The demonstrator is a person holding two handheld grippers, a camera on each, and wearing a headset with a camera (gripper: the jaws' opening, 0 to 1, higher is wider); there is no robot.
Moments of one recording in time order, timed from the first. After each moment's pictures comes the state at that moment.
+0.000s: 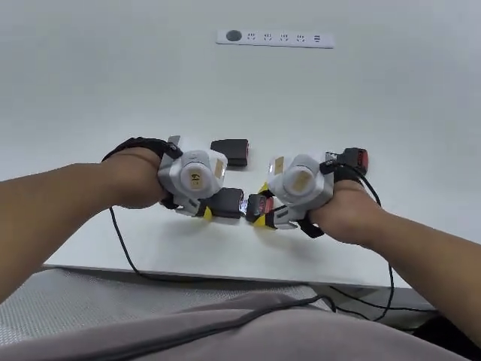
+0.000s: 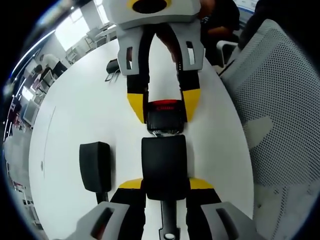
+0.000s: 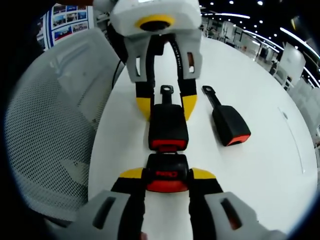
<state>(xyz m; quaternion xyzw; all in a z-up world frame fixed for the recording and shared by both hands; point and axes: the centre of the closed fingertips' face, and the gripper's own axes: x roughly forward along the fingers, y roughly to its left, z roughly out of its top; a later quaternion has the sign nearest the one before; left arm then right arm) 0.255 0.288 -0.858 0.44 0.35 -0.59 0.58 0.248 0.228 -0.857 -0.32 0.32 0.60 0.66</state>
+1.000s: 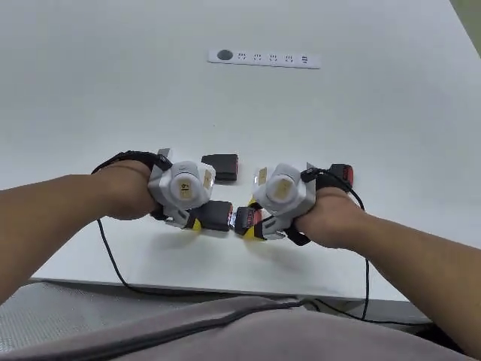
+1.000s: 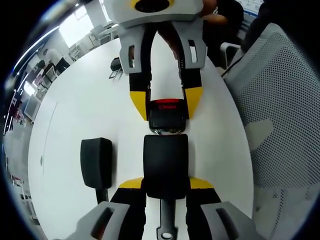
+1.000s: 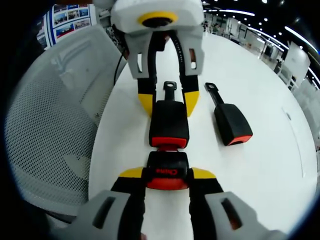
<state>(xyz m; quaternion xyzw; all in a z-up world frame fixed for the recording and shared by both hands) 0.259 0.290 -0.860 0.43 0.36 -0.58 0.59 0.249 0.225 -0.858 -0.34 0.33 0.61 0.64</state>
